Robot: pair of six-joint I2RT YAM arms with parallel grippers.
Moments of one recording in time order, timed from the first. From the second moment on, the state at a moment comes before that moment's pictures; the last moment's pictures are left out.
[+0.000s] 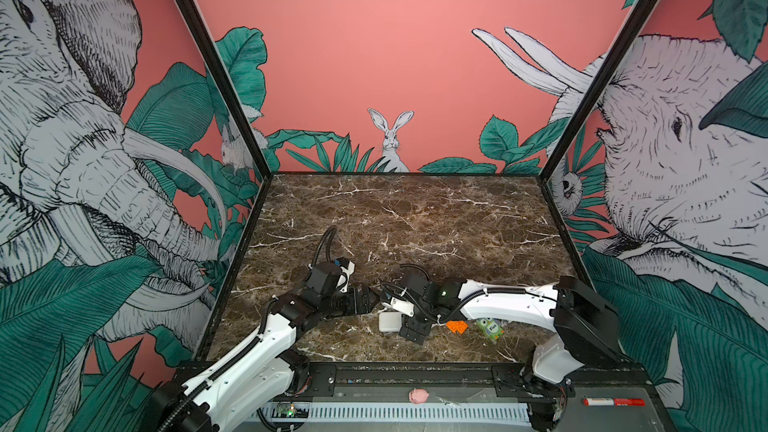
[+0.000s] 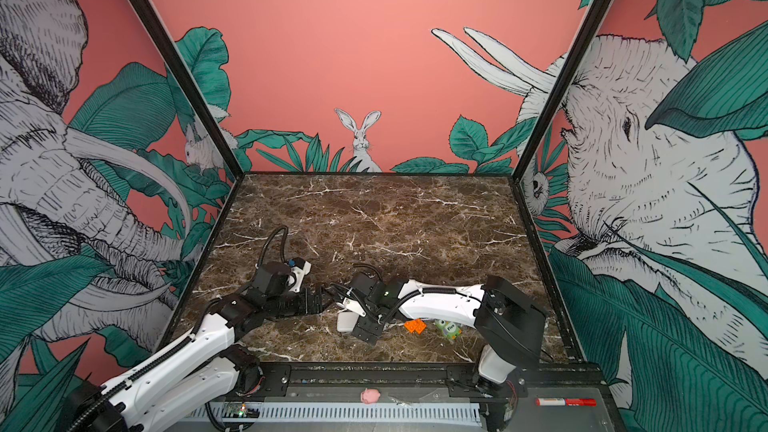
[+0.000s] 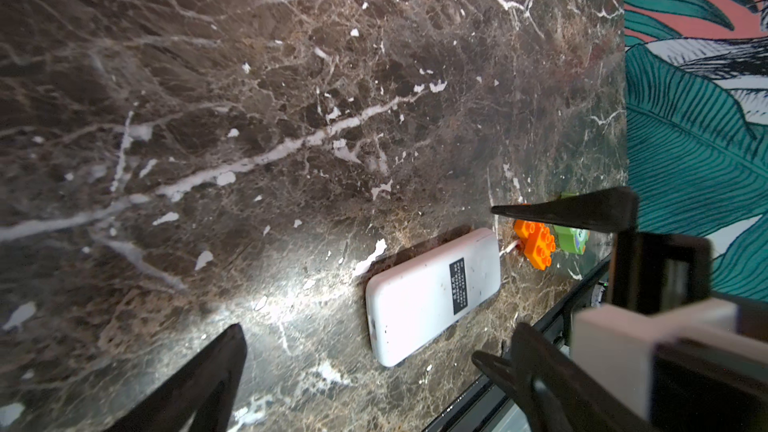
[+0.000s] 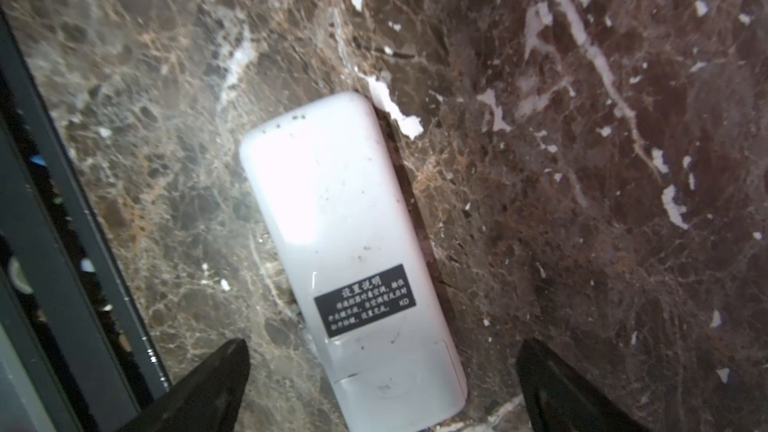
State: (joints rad) left arm -0.55 0.83 0.42 -0.44 0.37 -0.65; right arm 1.12 1.62 0.96 -0.55 -0.03 -0.14
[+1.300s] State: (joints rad) left arm -0.53 0.86 0.41 -0.43 0.33 -0.62; right arm 1.11 1.72 0.98 -0.55 -0.07 -0.17
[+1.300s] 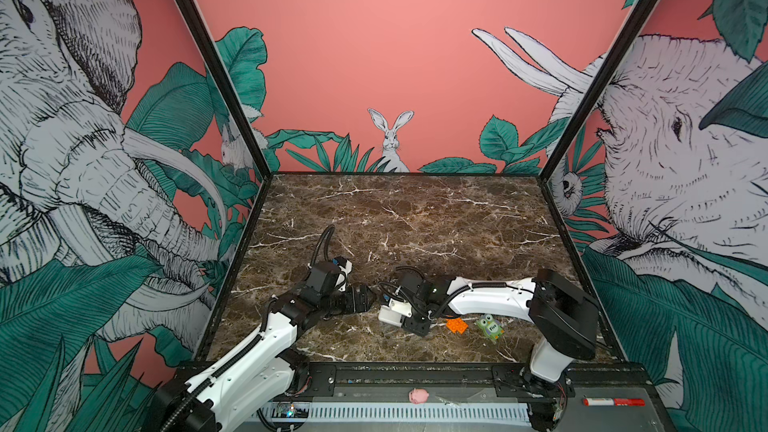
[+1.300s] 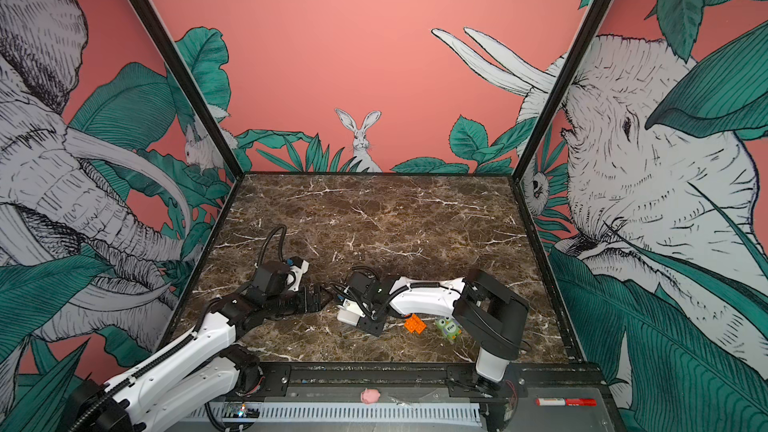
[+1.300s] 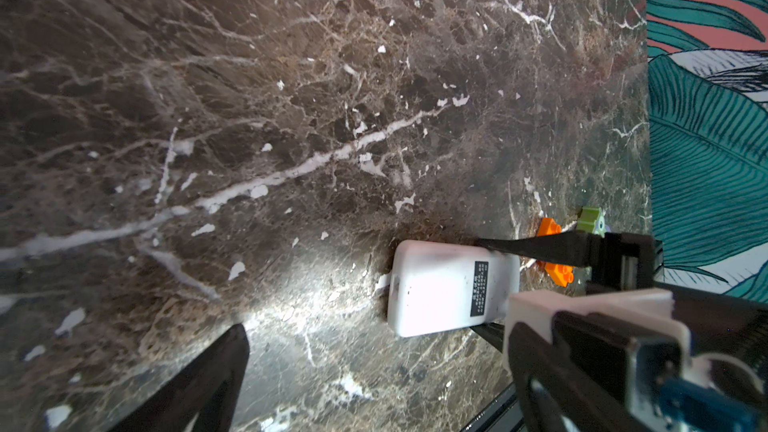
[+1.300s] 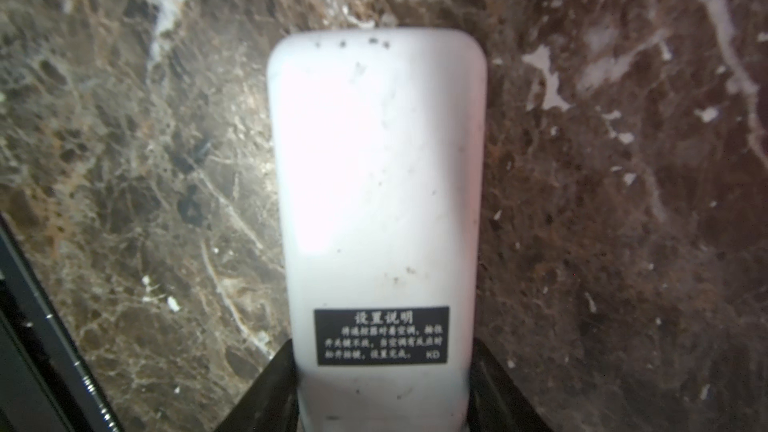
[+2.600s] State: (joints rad) left arm -0.53 0.76 0.56 -0.06 0.70 -0.59; right arm 0.82 1.17 0.71 -0.02 -0.48 0.35
